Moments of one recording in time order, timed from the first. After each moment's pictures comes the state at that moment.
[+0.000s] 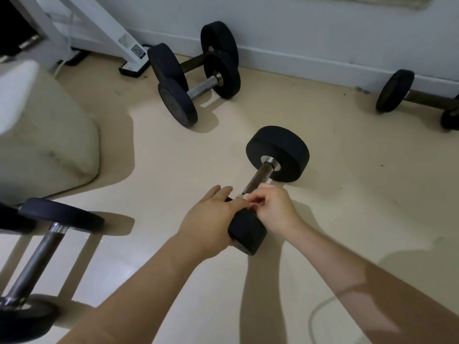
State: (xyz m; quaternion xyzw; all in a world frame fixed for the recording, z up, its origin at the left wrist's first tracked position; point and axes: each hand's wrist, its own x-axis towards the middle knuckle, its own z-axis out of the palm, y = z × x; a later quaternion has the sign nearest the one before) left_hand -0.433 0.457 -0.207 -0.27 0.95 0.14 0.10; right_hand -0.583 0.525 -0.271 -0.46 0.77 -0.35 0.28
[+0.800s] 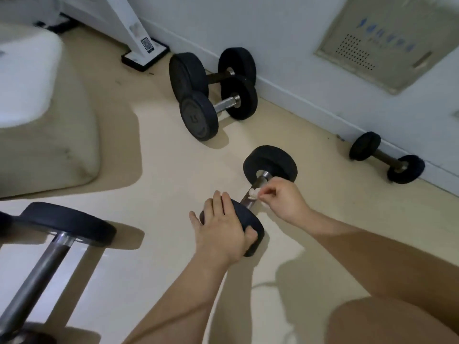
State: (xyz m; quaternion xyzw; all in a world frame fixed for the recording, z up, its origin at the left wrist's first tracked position) left_hand -0.394 0.412 -0.220 -0.45 0.84 0.29 0.03; right_hand -0.571 0.442 -0.210 -0.49 0.84 -0.17 0.19
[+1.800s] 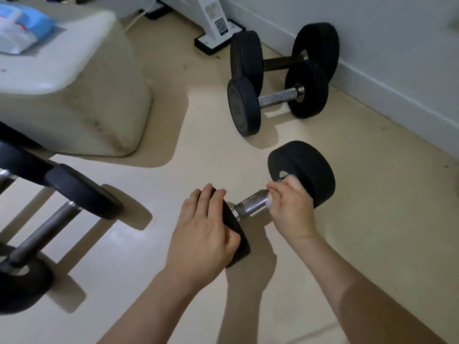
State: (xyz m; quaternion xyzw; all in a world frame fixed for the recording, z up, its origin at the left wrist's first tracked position) left_hand -0.415 0.403 -0.231 -0.56 0.82 0.12 -0.07; right_hand -0.602 0.388 -0.286 -0.62 0.71 -0.33 0.09
